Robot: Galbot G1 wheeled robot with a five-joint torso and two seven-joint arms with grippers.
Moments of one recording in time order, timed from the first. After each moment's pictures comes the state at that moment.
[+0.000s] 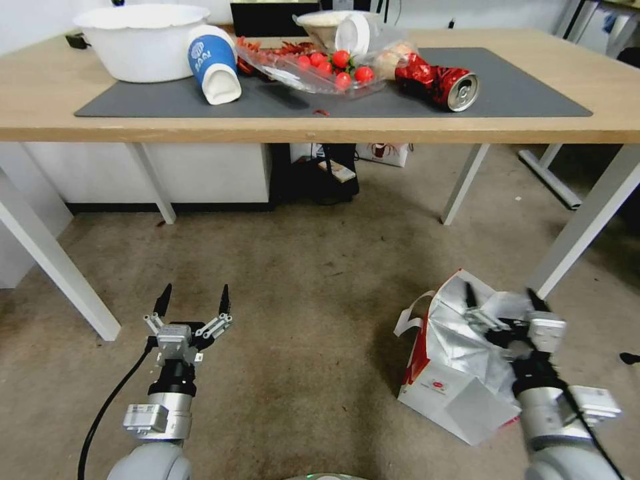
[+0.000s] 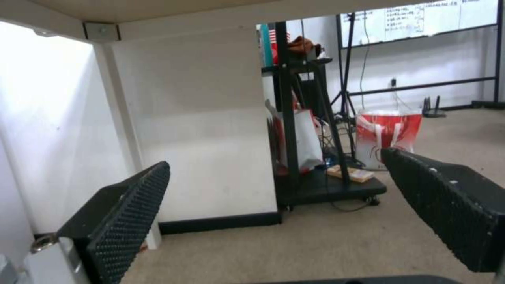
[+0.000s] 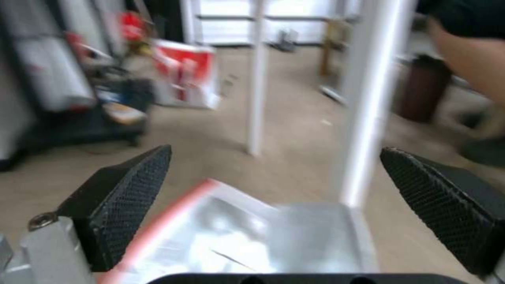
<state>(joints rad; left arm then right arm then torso) 1.71 -1.45 -0.56 -2.12 -0.07 -0.29 -0.05 -1.79 1.40 0.86 2.31 0.34 -0.19 0.18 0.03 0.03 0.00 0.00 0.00</state>
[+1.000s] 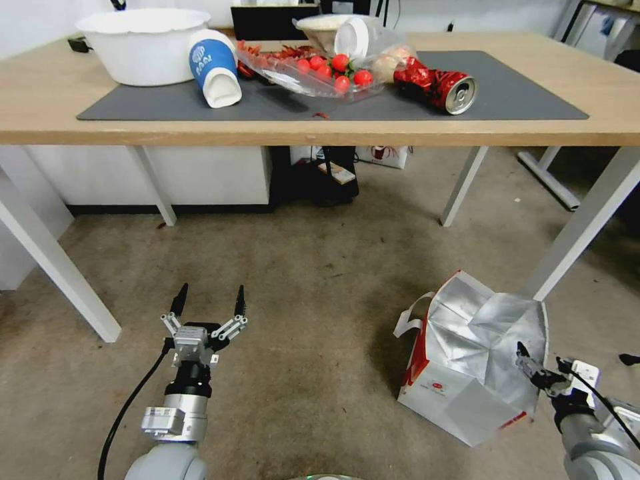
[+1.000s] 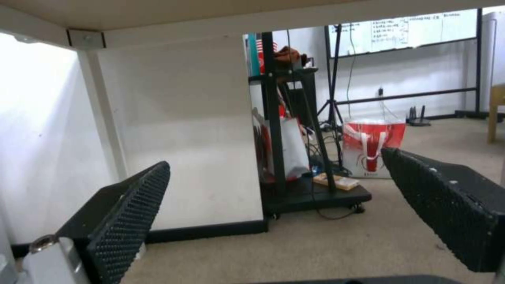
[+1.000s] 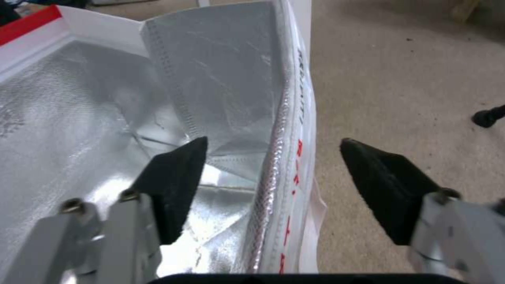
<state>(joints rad) 1.71 -1.46 -0.52 -2.11 -0.04 -0.32 -0.05 -1.66 1.34 0.93 1.90 0.53 -0.26 0.07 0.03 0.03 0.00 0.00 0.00</state>
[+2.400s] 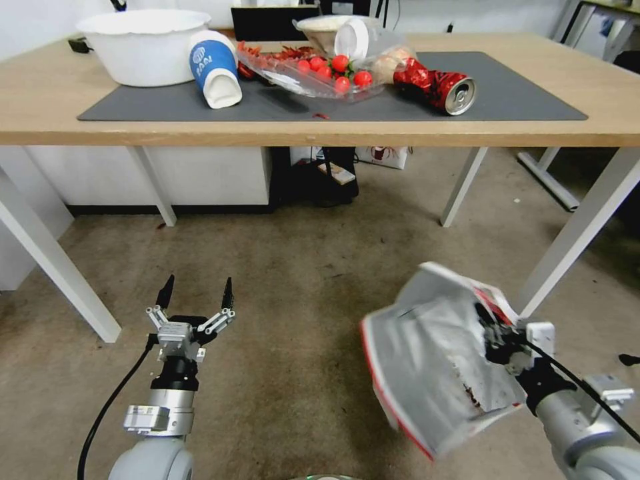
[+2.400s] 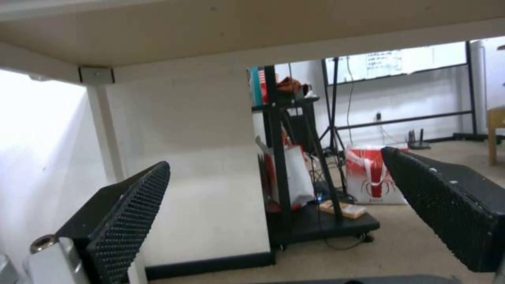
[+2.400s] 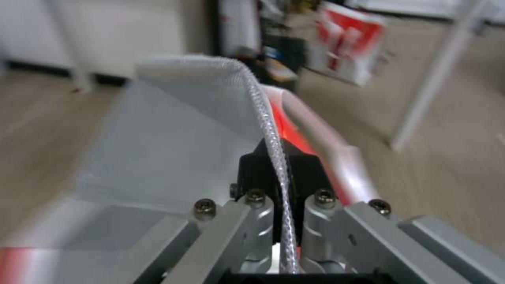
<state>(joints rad) 1.68 -1.43 -0.58 -2.09 -0.09 -0.41 0.01 -1.87 1.03 0.83 2.49 0.51 -0.39 -0.06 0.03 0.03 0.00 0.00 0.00</state>
